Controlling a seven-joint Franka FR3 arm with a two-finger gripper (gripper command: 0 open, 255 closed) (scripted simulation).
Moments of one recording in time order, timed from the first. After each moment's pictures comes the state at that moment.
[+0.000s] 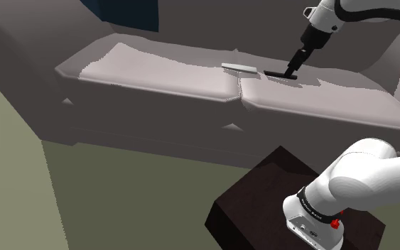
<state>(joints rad) 0.00 -0.72 -0.30 -2.35 -0.15 1.77 -0.38</state>
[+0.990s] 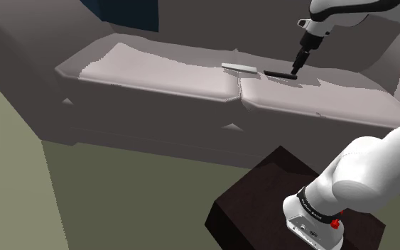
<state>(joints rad) 0.10 -0.21 -0.74 -2.02 -0.08 1.85 -1.03</state>
